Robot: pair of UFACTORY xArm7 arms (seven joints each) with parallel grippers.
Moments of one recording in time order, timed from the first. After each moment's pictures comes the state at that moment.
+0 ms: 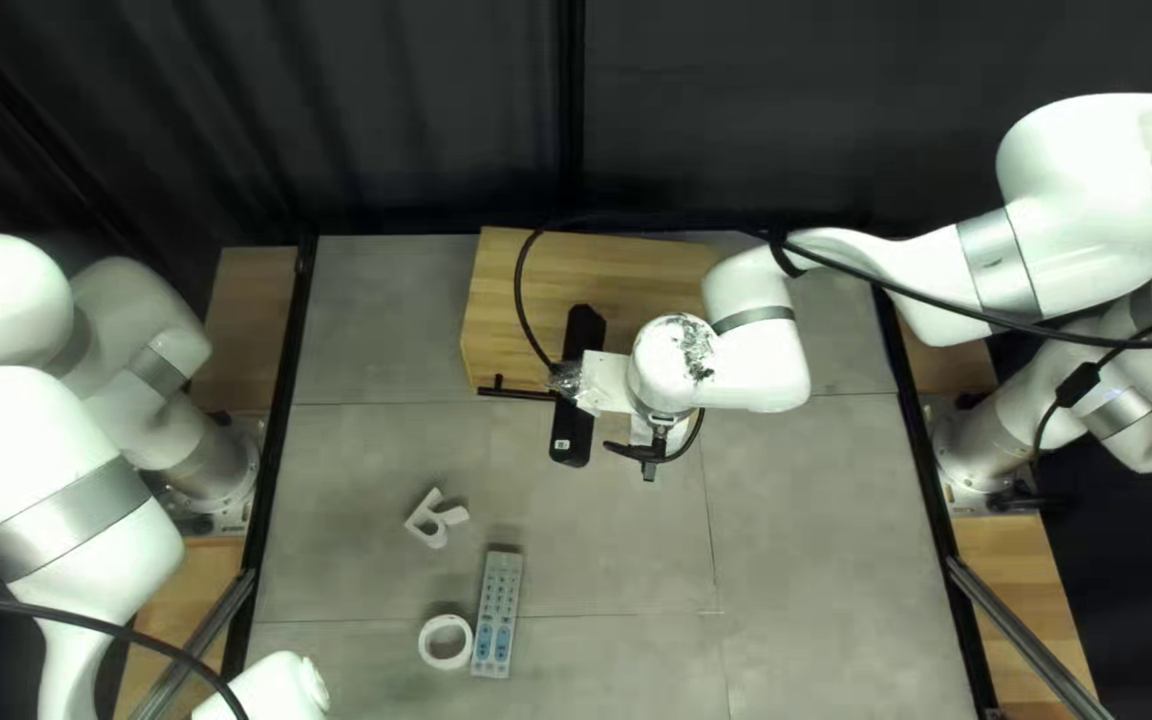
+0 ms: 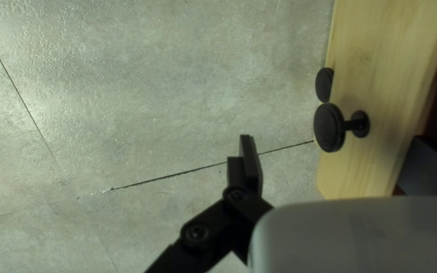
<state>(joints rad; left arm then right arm) -0.61 0.19 -0.34 1.14 -0.07 1.09 0.07 0.54 0.17 -0.49 1.08 -0.12 0.98 0.29</state>
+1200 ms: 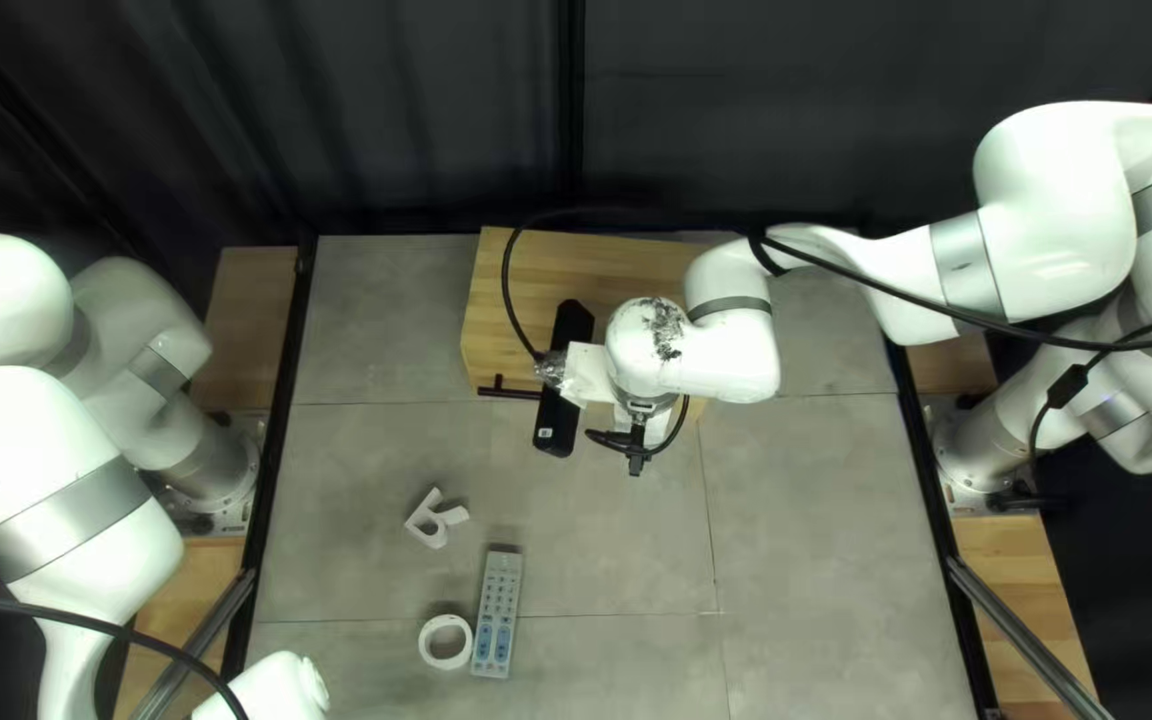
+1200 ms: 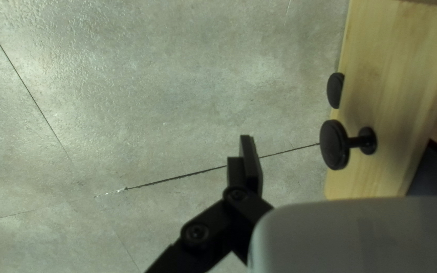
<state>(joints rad) -0.61 0.19 -0.34 1.14 -0.07 1.09 0.07 0.49 0.24 -0.49 1.16 0.00 1.03 0.20</state>
